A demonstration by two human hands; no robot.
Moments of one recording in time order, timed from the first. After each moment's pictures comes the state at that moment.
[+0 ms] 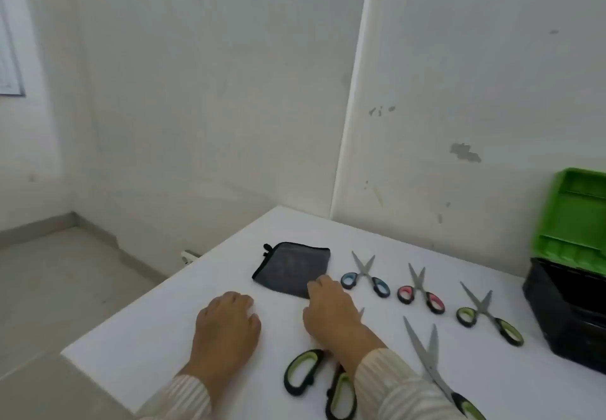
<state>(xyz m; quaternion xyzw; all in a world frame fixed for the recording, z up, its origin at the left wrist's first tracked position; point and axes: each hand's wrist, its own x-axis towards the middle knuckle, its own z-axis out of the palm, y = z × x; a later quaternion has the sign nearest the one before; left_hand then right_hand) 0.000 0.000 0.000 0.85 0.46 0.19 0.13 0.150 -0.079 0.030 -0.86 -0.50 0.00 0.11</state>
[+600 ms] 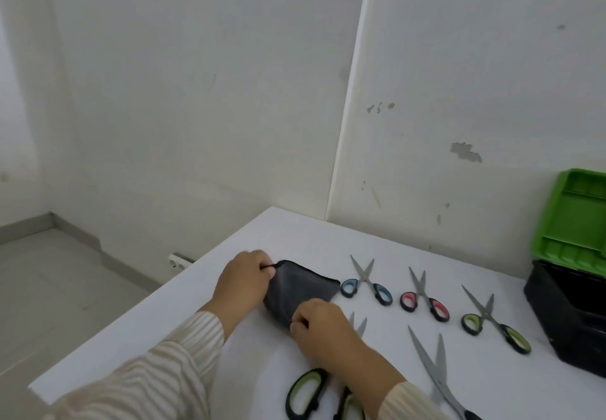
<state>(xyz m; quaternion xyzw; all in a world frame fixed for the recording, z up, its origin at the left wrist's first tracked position) 0.053 0.053 0.060 0.83 0.40 0.23 0.30 0.139 -0.080 0.035 -0.81 -0.53 0.09 0.25</state>
